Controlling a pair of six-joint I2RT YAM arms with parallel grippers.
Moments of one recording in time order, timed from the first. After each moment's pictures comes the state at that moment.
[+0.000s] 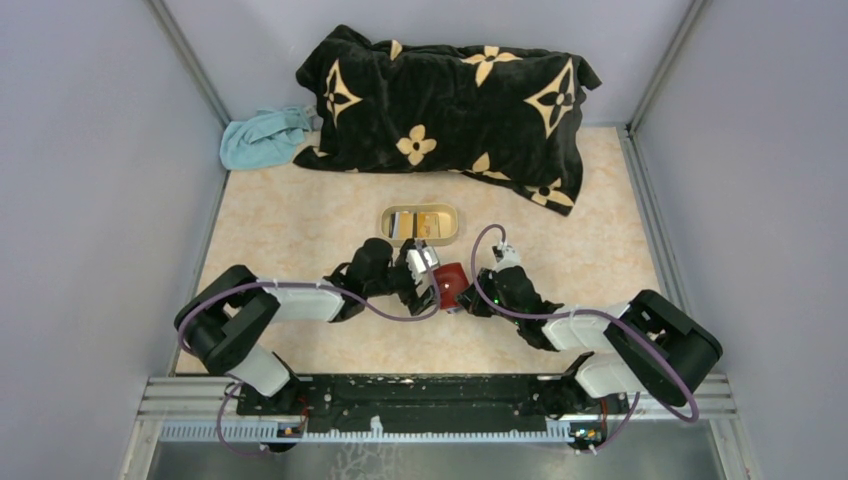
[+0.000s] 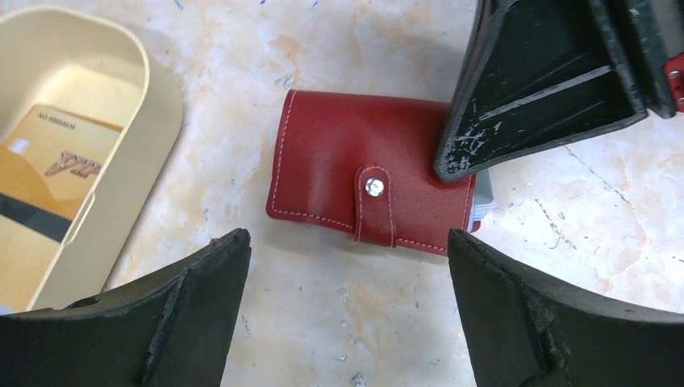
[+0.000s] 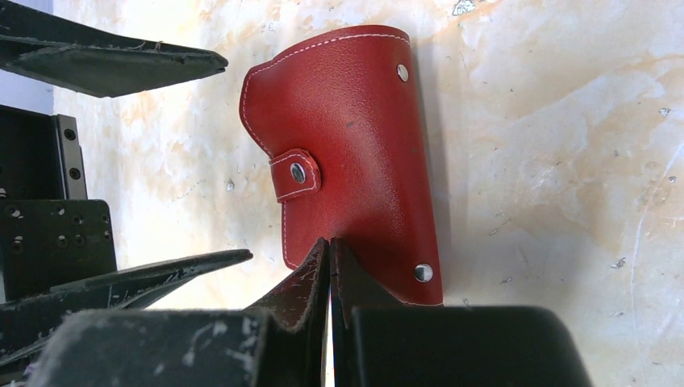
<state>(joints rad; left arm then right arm) -0.79 1.56 0.55 0.54 0.33 0.24 0.75 1.32 0.24 0.56 0.00 0.84</state>
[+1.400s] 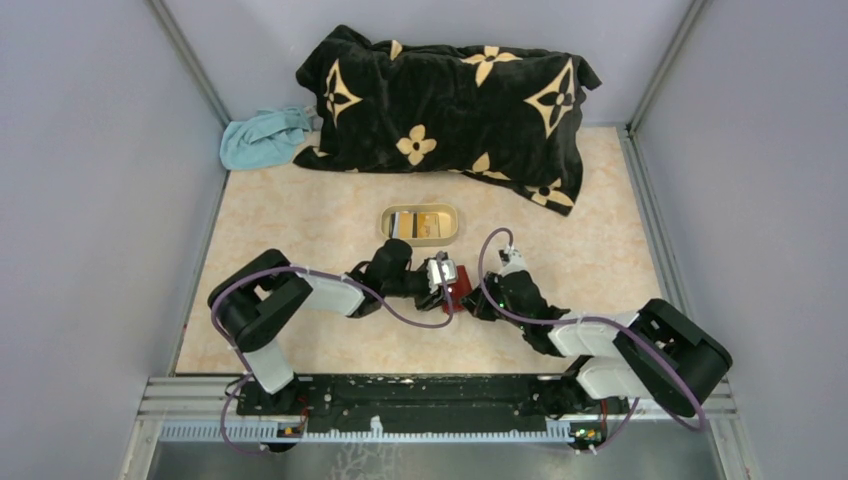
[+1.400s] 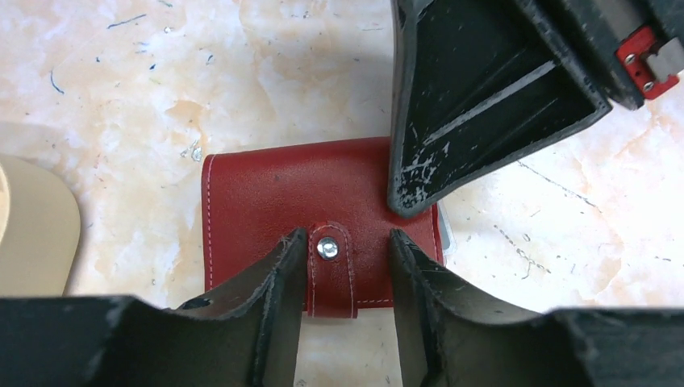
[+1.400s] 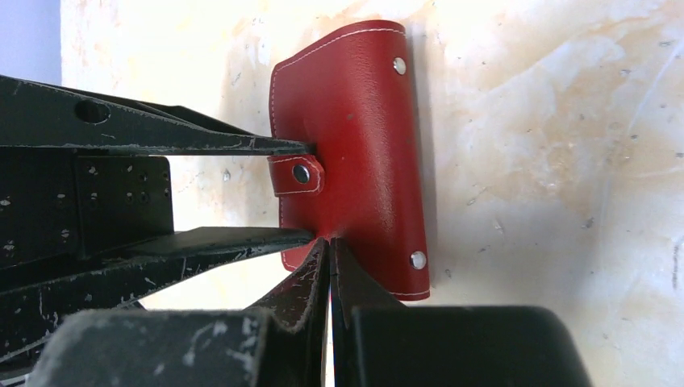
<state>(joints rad) -0.85 1.74 0.64 0.62 0.50 0.35 0.73 1.28 0.19 0.56 0.00 0.87</state>
